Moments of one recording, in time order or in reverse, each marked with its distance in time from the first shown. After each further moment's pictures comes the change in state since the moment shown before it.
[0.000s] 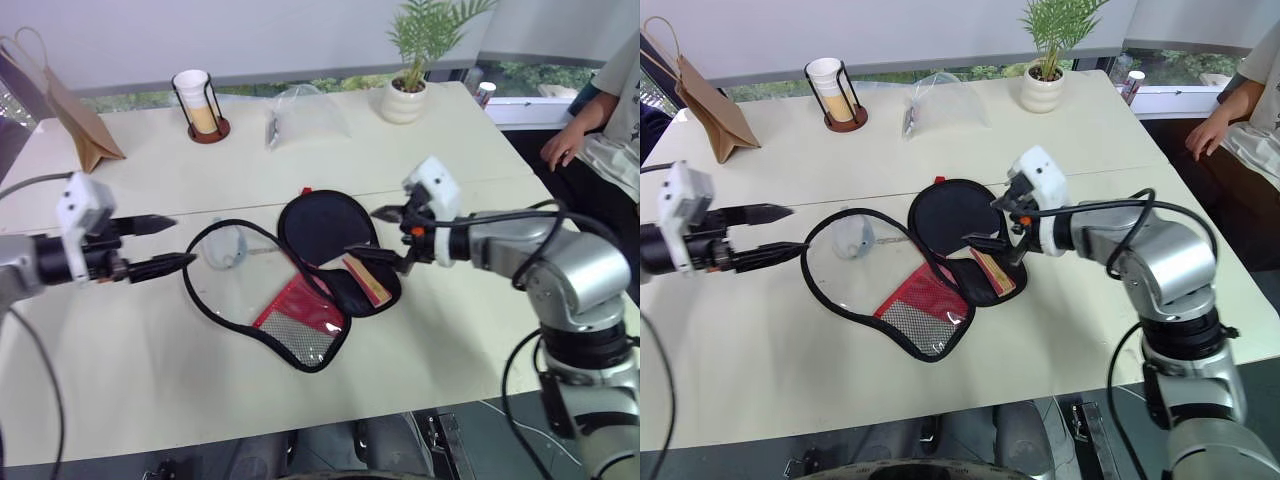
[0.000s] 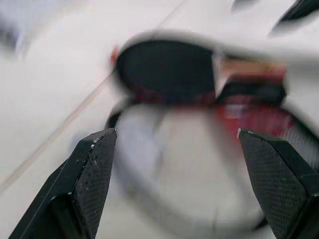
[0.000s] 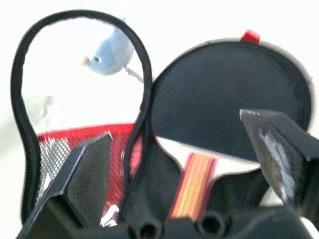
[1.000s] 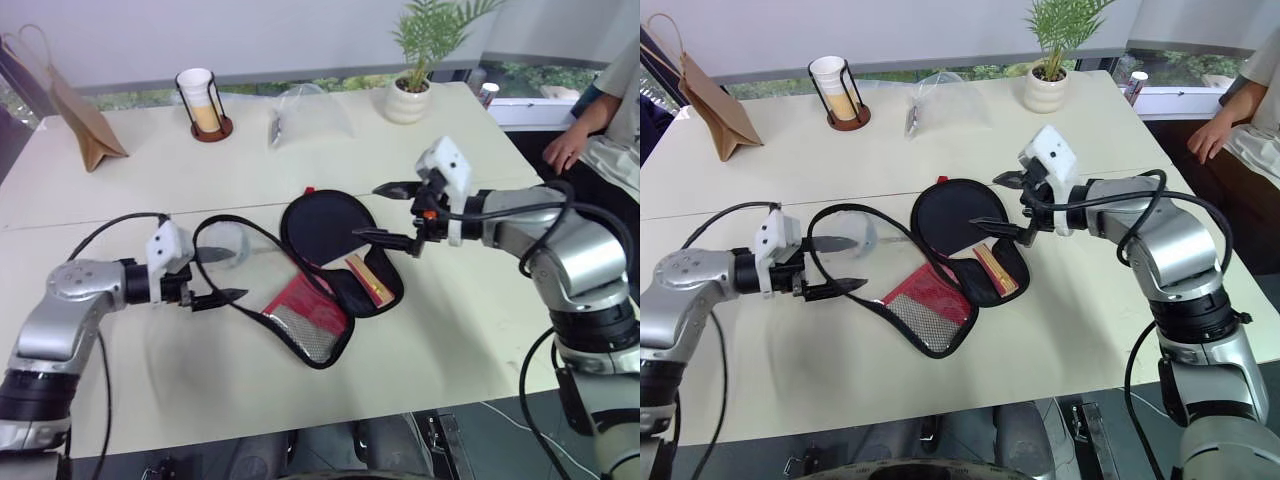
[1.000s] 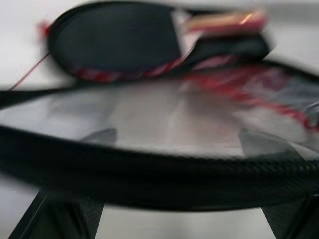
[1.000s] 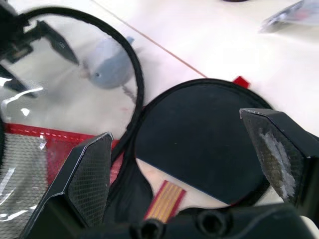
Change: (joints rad) left arm -0.142 -0.296 -0.305 0.025 0.153 -0.207 -0.028; right arm -0.017 -0.047 0.036 0.141 -0.070 -0.268 0.071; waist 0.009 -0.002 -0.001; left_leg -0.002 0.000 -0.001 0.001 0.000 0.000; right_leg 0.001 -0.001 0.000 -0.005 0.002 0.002
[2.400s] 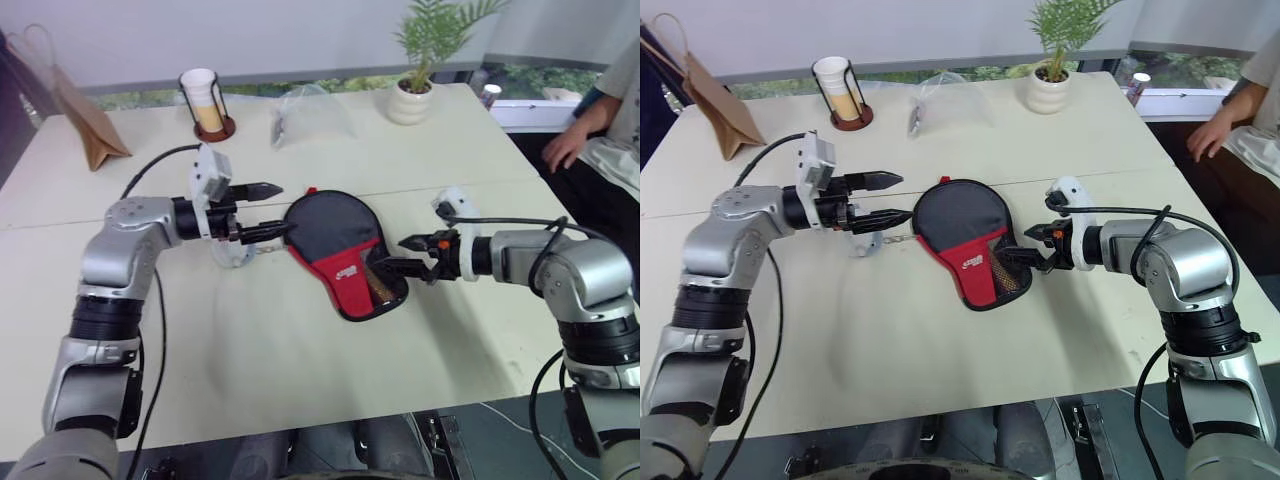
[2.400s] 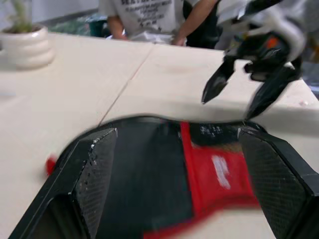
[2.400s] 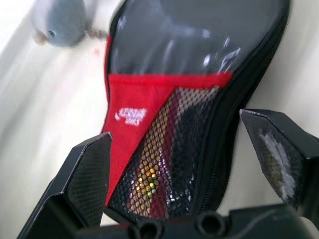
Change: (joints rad) left arm -0.323 -0.169 -0.023 0.102 0.013 0.107 0.050; right arm 0.079 0.016 -0.022 0.167 0.145 0.317 -0.081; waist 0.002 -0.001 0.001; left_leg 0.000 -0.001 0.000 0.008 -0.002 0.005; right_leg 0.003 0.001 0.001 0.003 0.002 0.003
